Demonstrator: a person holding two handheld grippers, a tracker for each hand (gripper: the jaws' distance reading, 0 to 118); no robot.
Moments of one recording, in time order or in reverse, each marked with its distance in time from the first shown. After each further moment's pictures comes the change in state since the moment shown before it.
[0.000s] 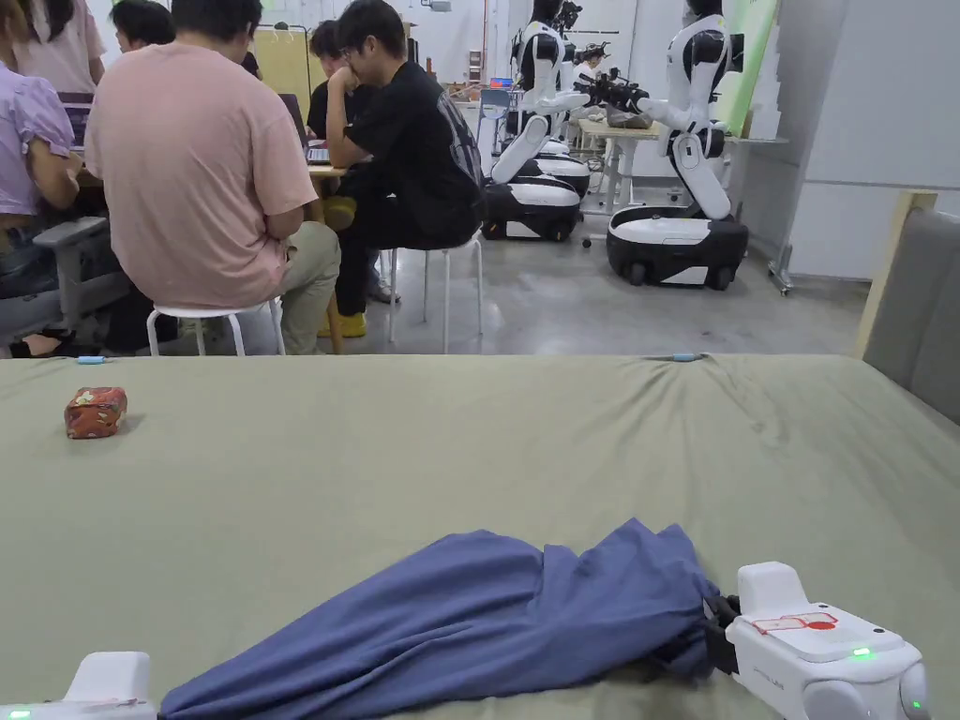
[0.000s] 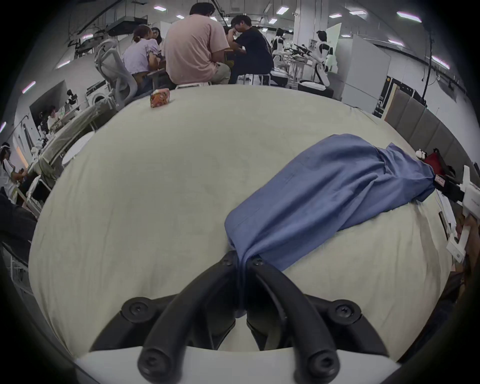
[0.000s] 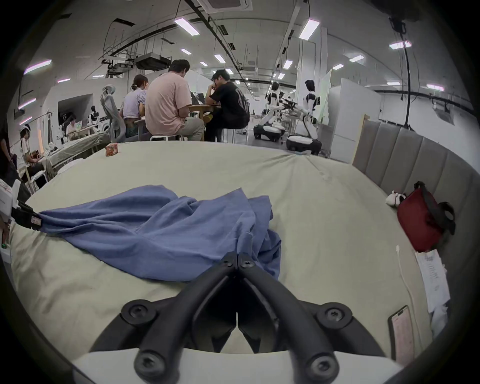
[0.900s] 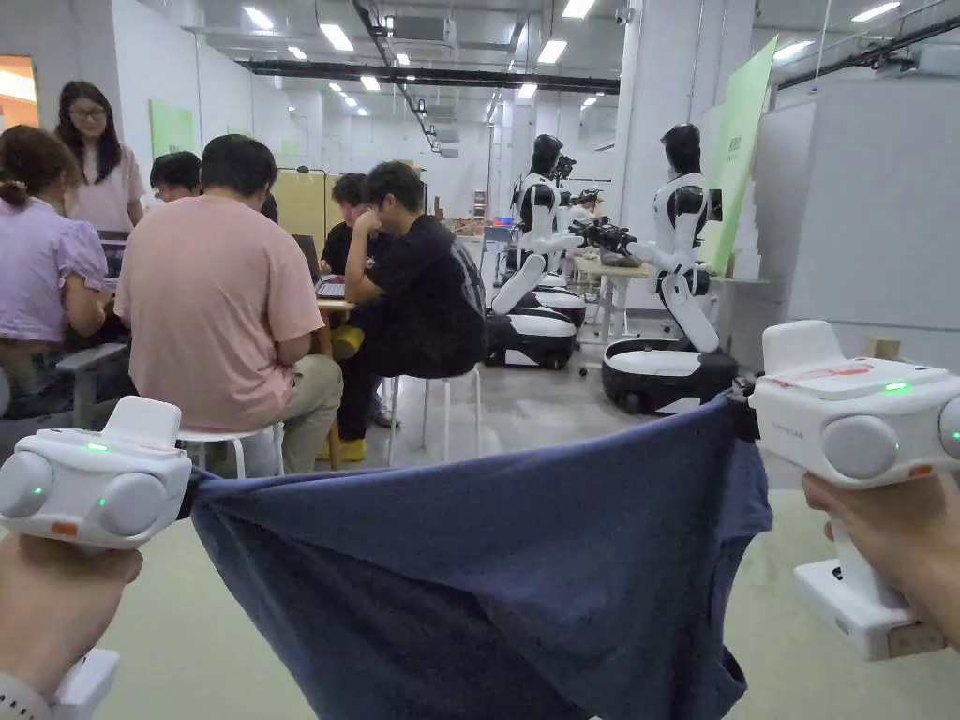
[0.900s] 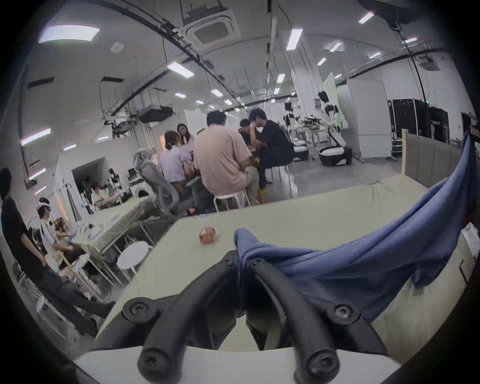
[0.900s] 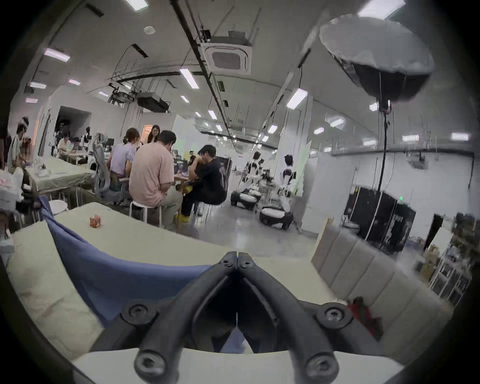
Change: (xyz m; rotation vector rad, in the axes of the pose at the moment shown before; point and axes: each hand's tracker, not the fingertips) left arm 0.031 0.221 0.155 0.509 0.282 -0.137; right arm 0.021 0.291 0.158 0.386 -0.185 0.143
